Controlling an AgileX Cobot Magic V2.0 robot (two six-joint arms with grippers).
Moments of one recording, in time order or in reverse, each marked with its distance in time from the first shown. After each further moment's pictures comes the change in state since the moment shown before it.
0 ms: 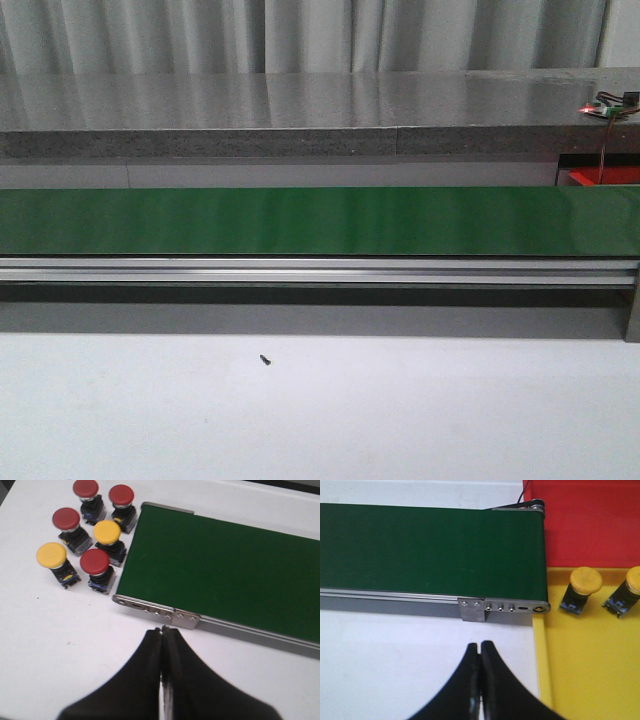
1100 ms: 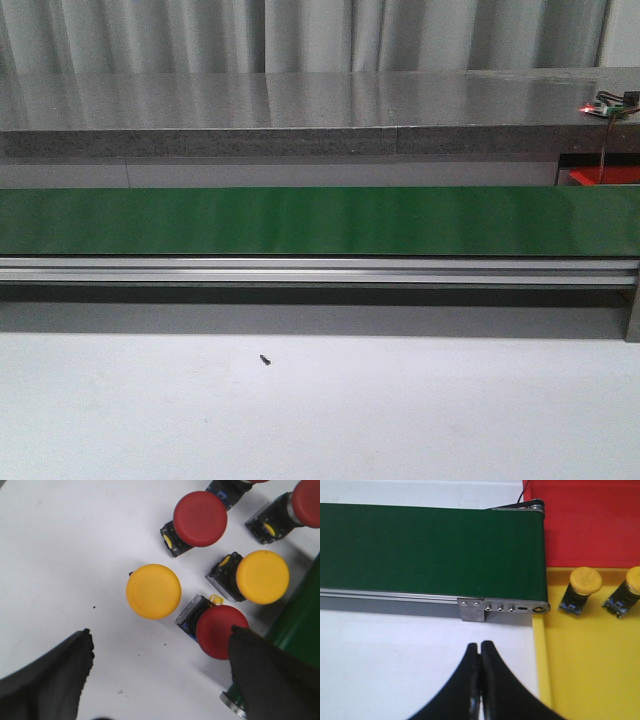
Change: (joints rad) left arm 0.184 0.809 -0.529 0.074 0.106 -0.201; right arm 0.000 0.000 0.000 -0.002 0.000 0.000
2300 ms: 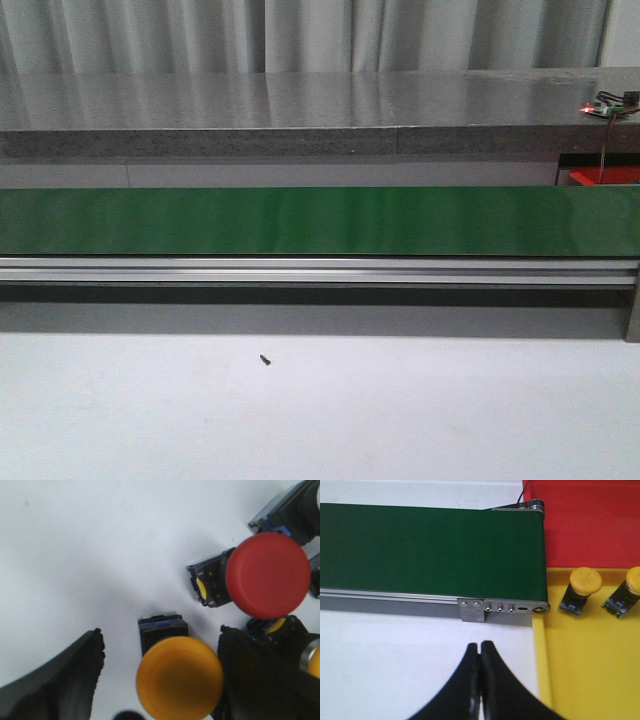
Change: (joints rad) left arm 0.000 0.175 -0.020 0.004 -0.159 -0.105; right arm 0.000 0.000 0.000 0.000 0.000 0.000
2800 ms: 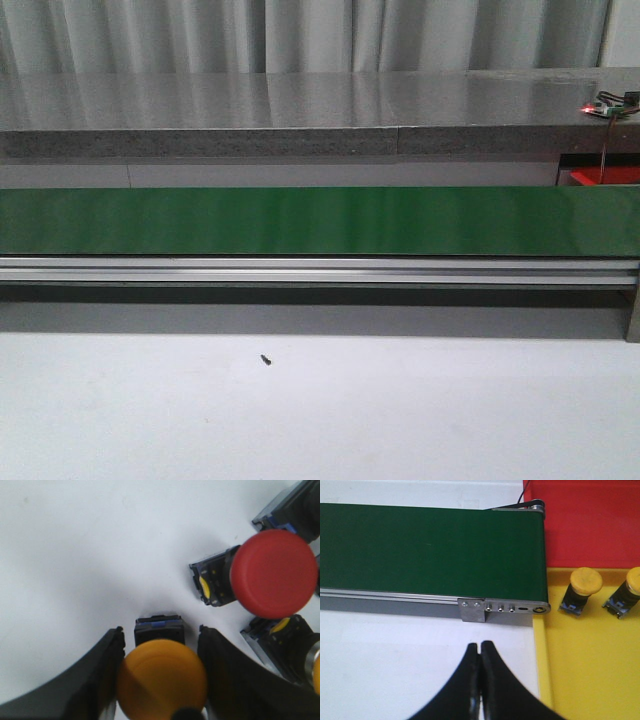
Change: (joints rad) left arm 0.000 0.004 0.000 0.000 -0.002 0.000; right arm 0.000 0.000 0.000 0.000 0.000 -0.002
